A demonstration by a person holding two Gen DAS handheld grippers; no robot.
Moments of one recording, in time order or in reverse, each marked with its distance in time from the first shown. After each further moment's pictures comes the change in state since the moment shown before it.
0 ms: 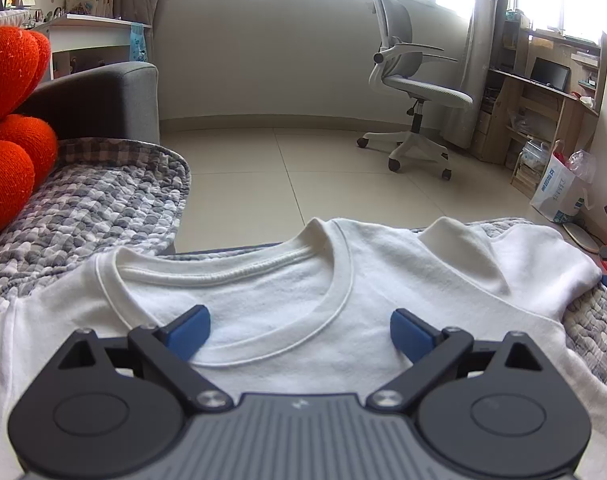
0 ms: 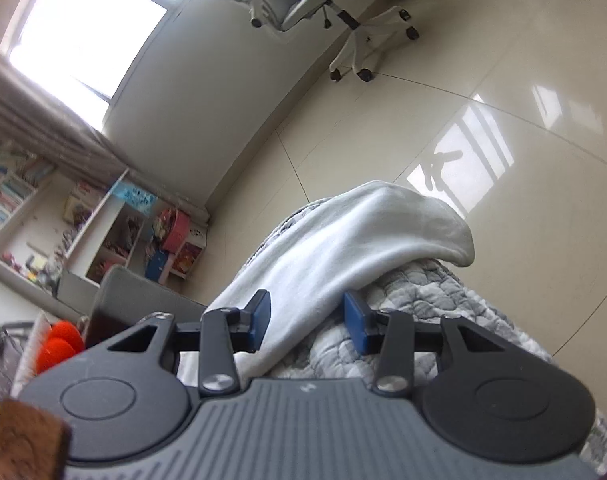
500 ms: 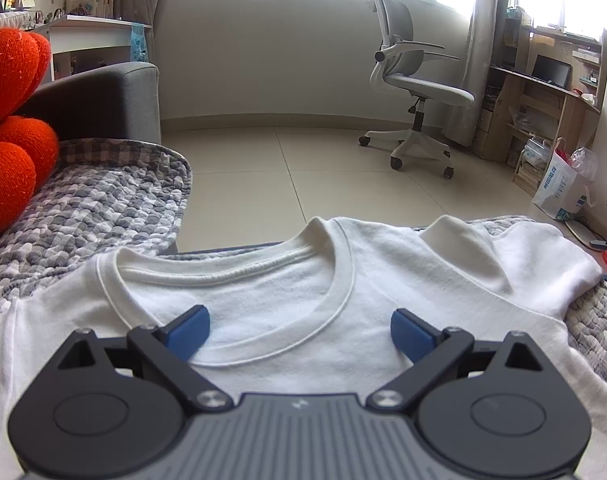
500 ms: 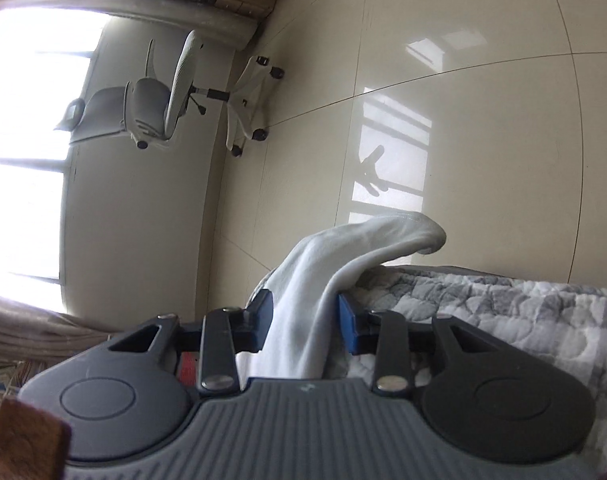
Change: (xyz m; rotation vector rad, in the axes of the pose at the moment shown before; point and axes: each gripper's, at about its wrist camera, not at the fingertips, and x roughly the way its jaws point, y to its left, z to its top) left arm 0.001 -0.002 0.001 0.009 0.005 0.011; right arm 0.003 -0.024 0.004 0.540 -0.233 -0.112
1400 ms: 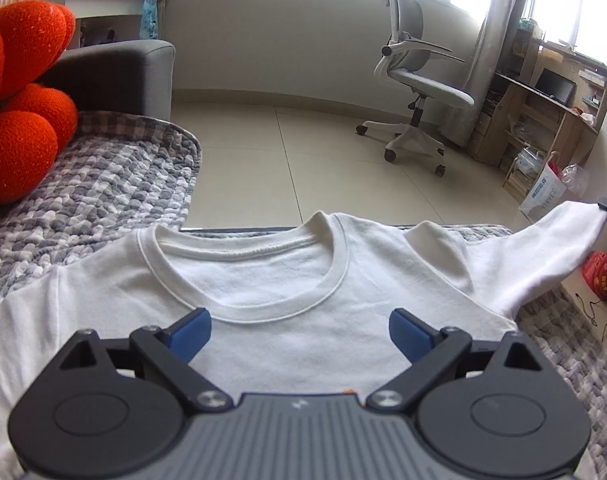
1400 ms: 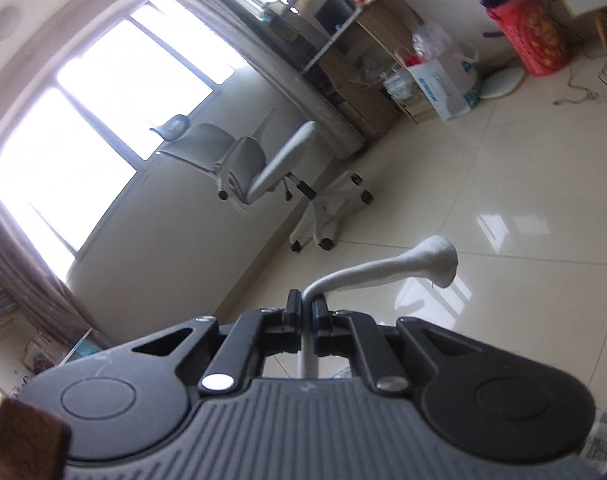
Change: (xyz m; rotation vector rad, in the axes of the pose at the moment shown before) left arm -0.050 0.025 0.009 -0.118 0.078 -0.063; right arm -0.064 0.071 -0.071 -0.552 -0.371 0.154
